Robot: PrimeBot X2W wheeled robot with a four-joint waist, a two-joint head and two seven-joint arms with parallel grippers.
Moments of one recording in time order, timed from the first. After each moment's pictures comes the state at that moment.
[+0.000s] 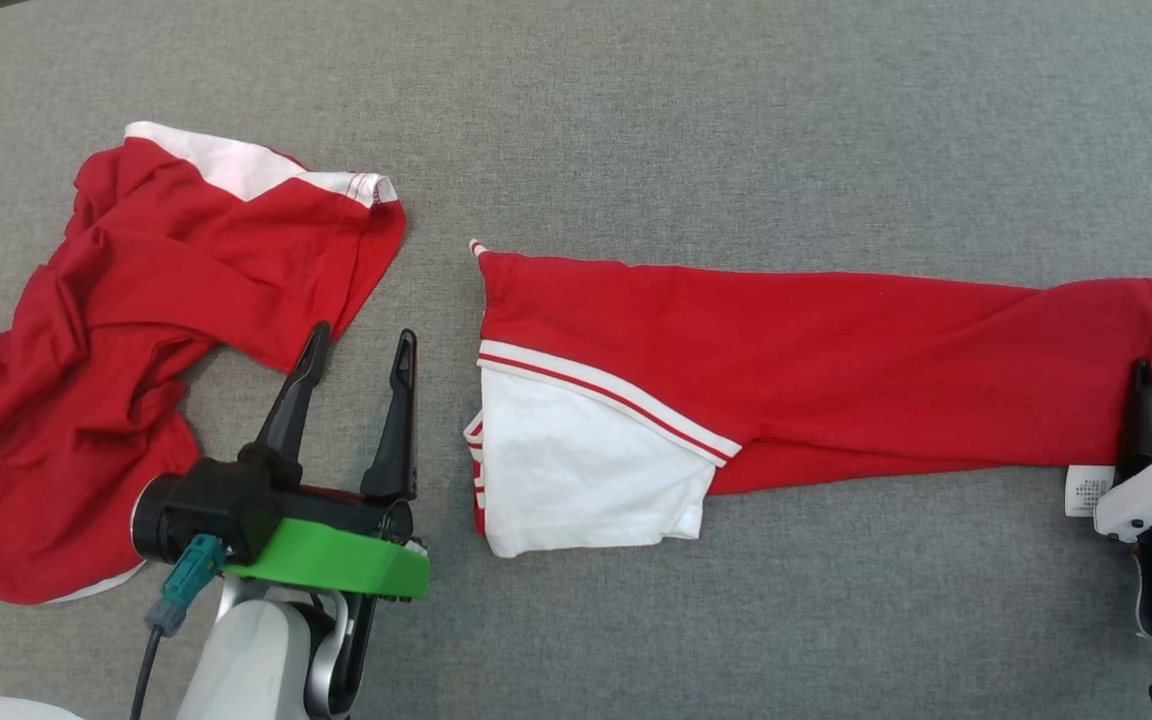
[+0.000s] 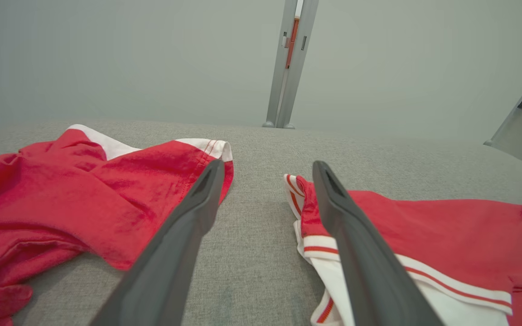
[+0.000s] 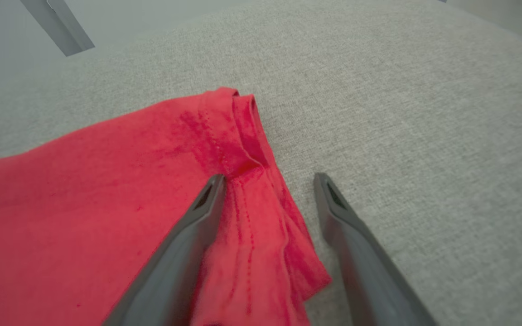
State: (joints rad) left arm -0.21 0.05 -0.19 0.13 -0.26 -0.13 -0.26; right arm -0.36 -0.28 -0.19 0.73 0.41 0.13 -0.27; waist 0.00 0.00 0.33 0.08
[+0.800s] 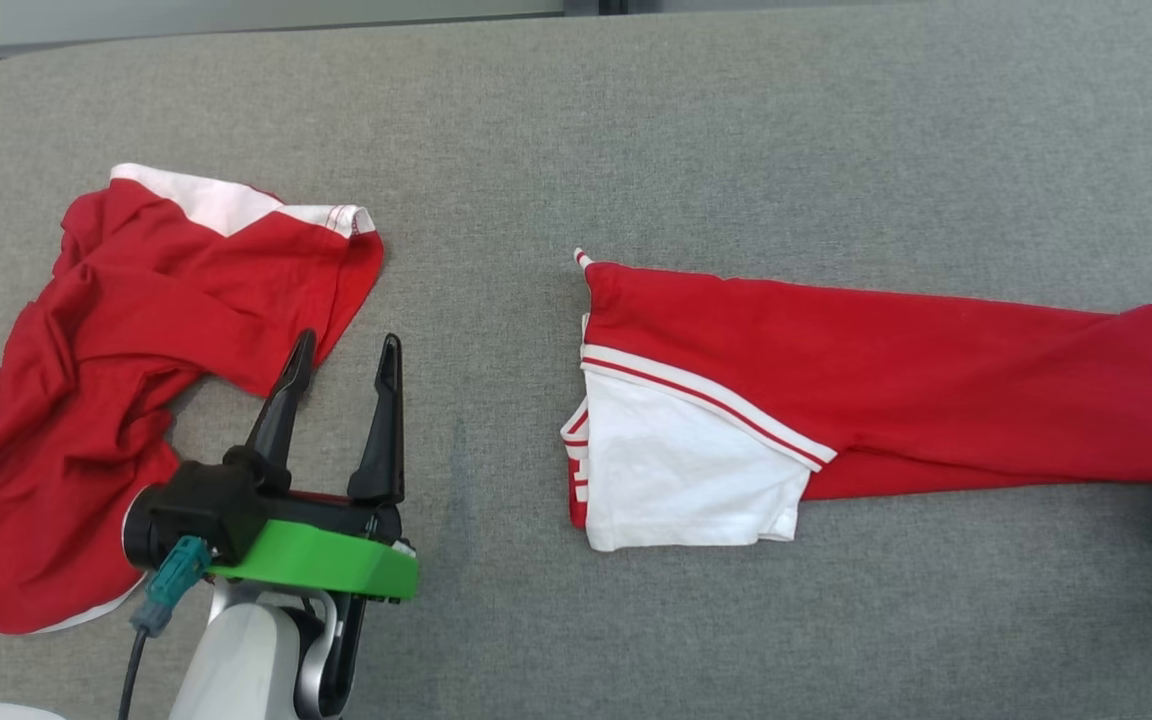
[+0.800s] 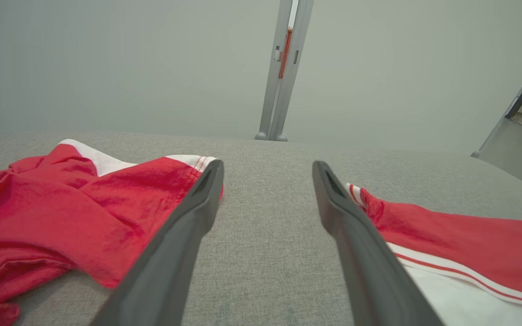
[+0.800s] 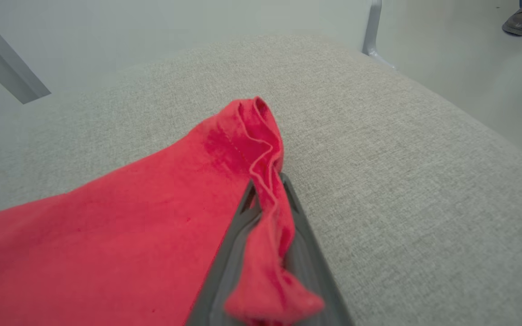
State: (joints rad) left arm -0.20 0.05 -0.17 0.15 -0.28 -0.13 -0.26; right arm -0.38 -0.34 -0.30 0.79 0.41 0.13 -0.26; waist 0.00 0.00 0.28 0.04
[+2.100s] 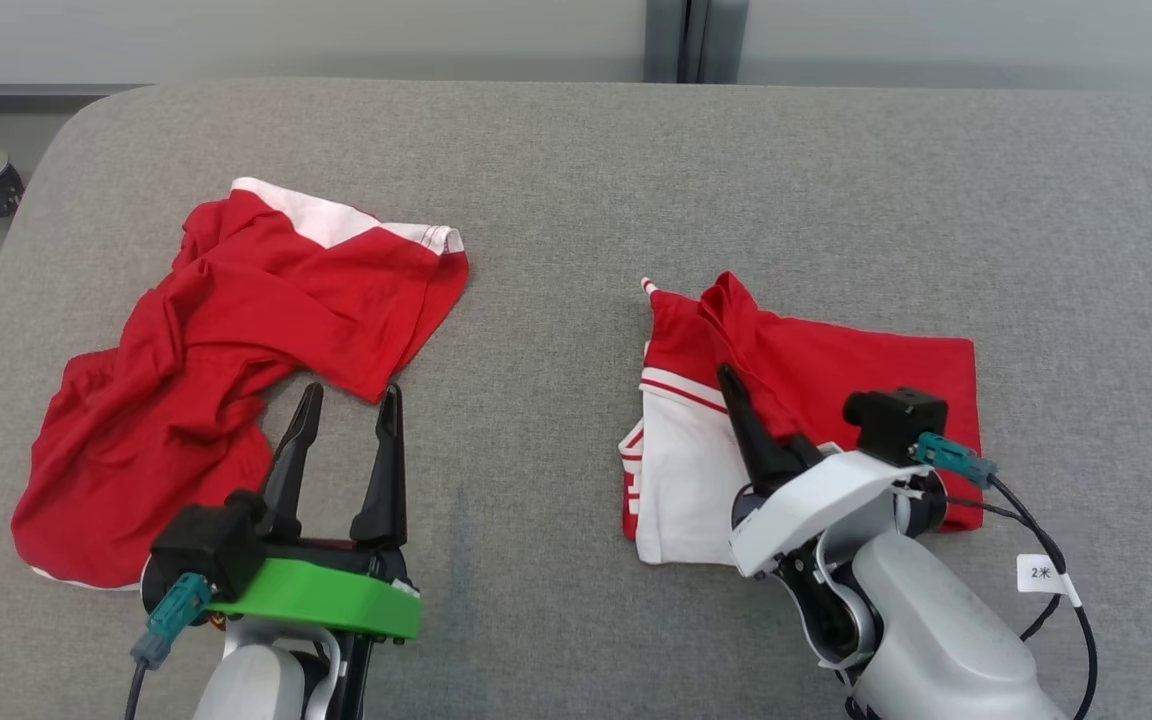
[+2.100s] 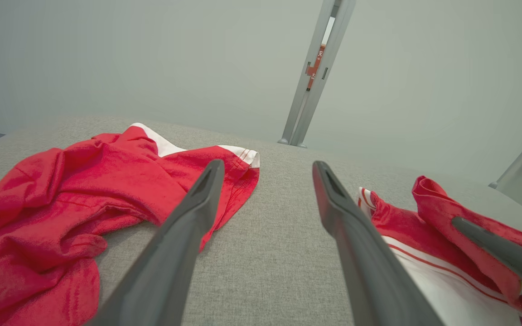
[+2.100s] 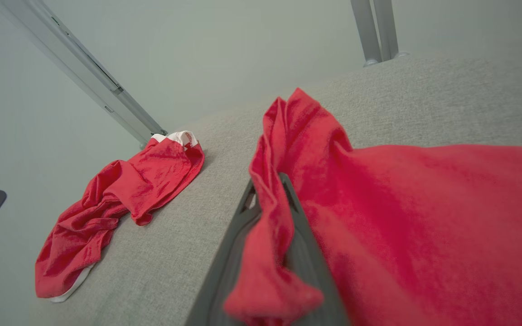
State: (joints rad) left arm -0.14 0.05 -0.18 0.17 -0.37 -0.12 -0.26; right arm -0.41 -0.05 0.42 0.55 0.62 0.13 -0.26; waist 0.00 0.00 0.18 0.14
